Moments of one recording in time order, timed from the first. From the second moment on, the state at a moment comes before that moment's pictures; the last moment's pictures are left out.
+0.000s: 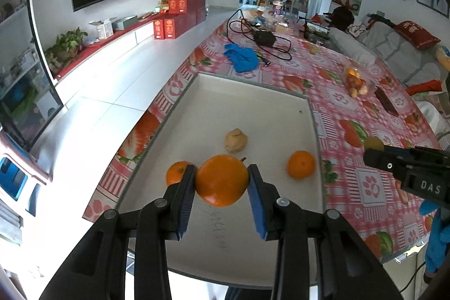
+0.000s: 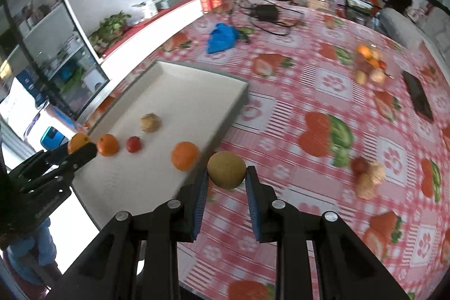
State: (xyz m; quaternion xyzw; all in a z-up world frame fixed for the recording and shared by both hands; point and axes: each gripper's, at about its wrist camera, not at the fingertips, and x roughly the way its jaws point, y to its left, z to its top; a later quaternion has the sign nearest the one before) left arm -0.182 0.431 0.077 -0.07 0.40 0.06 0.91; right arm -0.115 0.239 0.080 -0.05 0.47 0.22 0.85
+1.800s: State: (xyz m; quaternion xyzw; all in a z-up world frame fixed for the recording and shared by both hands) left arm -0.159 0.437 0.062 -0.05 0.40 0.10 0.91; right arm -0.088 0.313 0.065 -0.05 0.48 0.26 0.83
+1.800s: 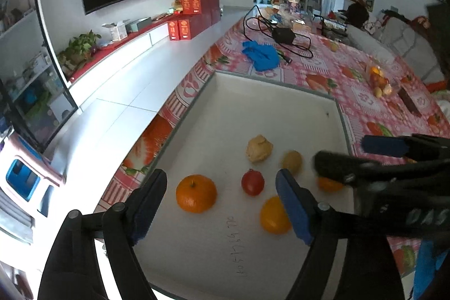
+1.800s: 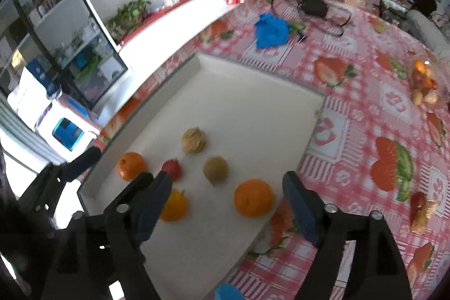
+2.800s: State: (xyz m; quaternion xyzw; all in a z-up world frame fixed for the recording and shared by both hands) left arm -0.154 0.348 0.142 -0.03 0.36 0.05 0.93; right arm -0.111 0.100 0.057 0.05 0.46 0.07 0.88
